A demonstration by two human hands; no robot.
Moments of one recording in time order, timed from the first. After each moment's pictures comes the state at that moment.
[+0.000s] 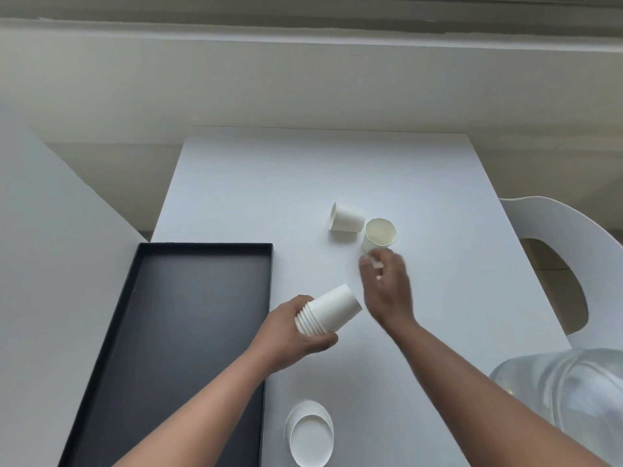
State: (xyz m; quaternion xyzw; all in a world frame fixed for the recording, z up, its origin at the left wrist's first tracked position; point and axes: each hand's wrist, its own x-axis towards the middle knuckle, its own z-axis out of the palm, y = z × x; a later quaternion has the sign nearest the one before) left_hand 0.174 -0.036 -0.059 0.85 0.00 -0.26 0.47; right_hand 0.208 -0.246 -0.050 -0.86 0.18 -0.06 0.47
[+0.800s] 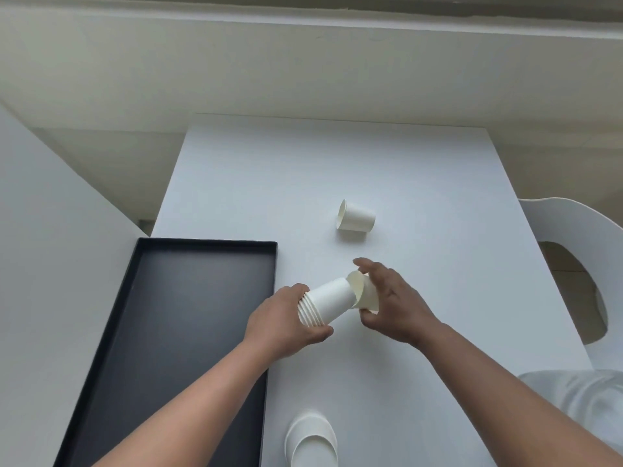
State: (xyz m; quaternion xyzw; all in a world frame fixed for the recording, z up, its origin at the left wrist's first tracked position) left_hand 0.207 -0.035 -0.063 0.94 0.00 -0.21 0.27; right_hand 0.214 -0.283 -0.075 -0.95 -0.09 0.12 0.28
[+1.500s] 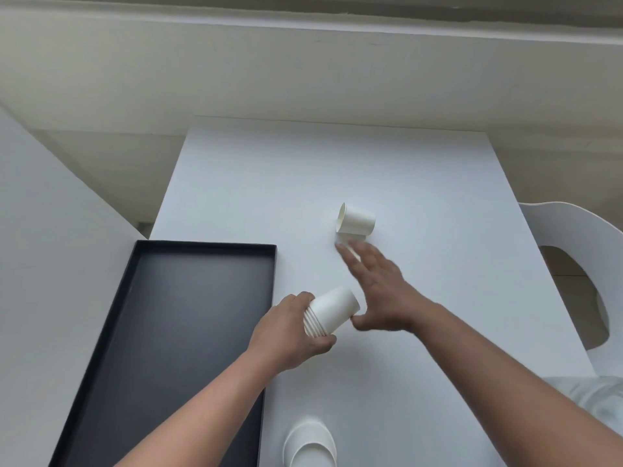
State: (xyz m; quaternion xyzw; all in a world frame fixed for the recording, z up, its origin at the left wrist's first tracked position) left_hand 0.200 -0.042 -0.074 0.94 -0.04 -0.21 0.27; right_hand 0.246 -0.268 -0.055 -0.96 -0.19 0.16 0.16
